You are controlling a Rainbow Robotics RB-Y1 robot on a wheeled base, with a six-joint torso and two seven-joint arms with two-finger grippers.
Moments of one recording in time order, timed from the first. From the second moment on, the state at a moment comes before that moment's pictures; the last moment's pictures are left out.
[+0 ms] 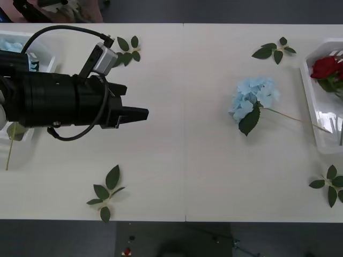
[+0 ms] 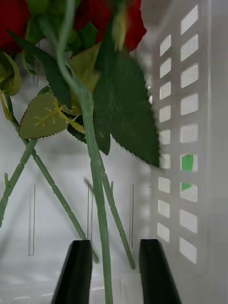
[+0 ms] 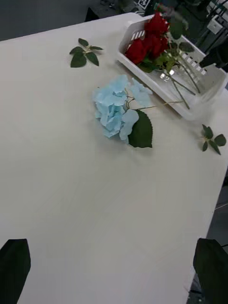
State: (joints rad) right arm -0.53 -1.25 0.51 -0.85 -1.51 0.65 2.02; left arm -0.53 1.20 -0.58 -2.10 1.51 0.57 -1.73
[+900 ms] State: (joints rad) right arm -0.62 -1.36 0.73 -1.60 -1.16 0.75 1.72; left arm -0.40 0.99 -0.30 -2.08 1.50 0.70 -1.92
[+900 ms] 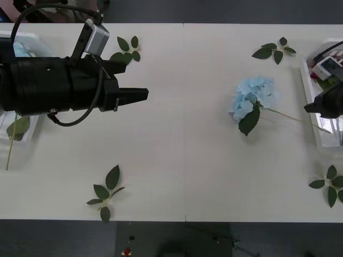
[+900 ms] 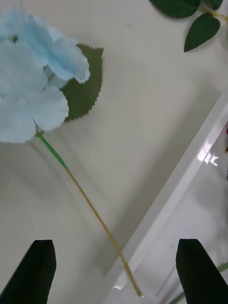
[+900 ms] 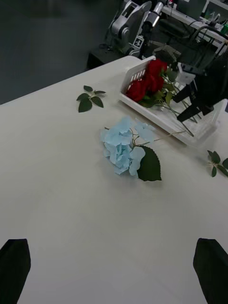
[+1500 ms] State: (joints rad) right arm -0.70 -1.05 0.89 -1.44 -0.74 0.75 1.51; left arm -0.40 0.99 -0.30 -2.08 1.50 0.70 -1.97
